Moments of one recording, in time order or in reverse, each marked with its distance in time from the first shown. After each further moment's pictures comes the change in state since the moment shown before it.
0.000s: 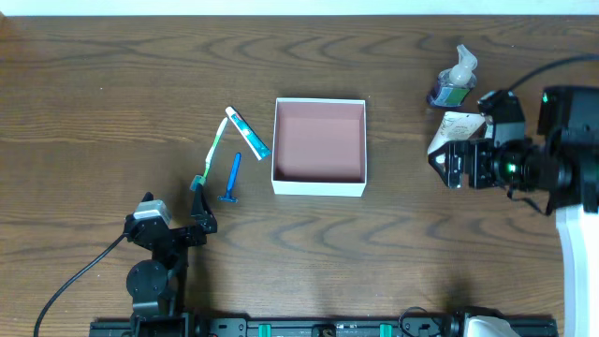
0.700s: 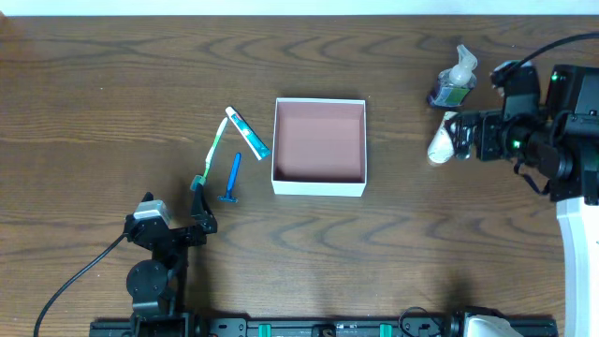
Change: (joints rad) left arm 0.000 0.000 0.000 0.000 0.000 0.000; right arm 0.000 0.018 0.025 0.233 0.172 -0.015
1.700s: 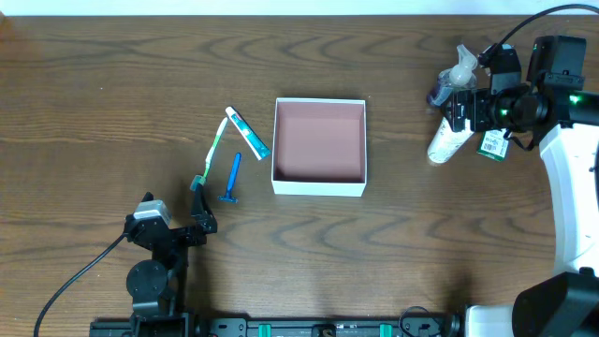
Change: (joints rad) left arm 0.000 0.000 0.000 0.000 0.000 0.000; right arm -0.059 0.294 0.005 0.132 -0.072 -0.077
